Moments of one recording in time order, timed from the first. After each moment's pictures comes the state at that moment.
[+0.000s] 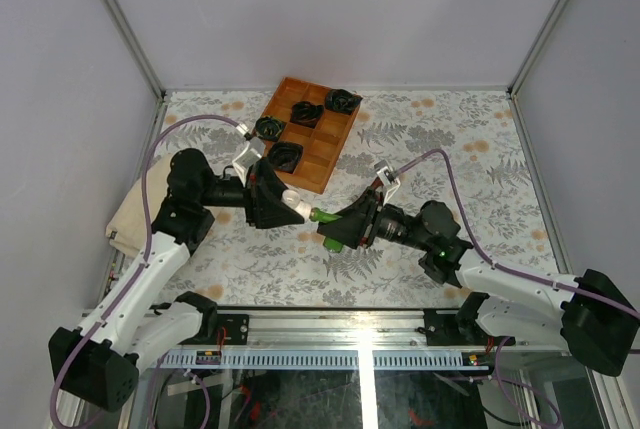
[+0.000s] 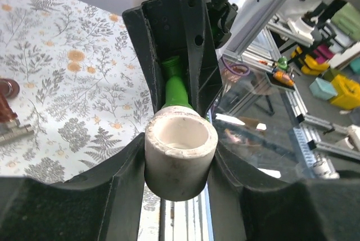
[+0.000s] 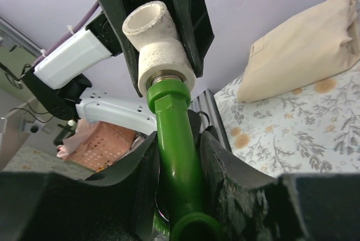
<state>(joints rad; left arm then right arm) -0.36 0.93 0.77 0.19 1.24 -0.47 0.89 1.05 0.47 0.82 -0.42 0.83</state>
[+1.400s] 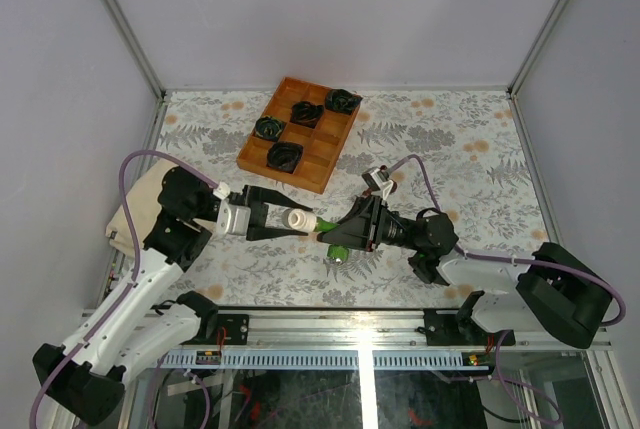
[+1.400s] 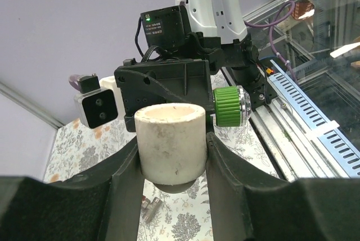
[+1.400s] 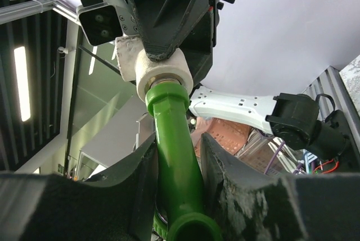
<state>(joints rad) -0.48 0.83 0.77 0.22 1.30 0.31 0.88 1.28 0.38 1.39 -0.57 1.47</state>
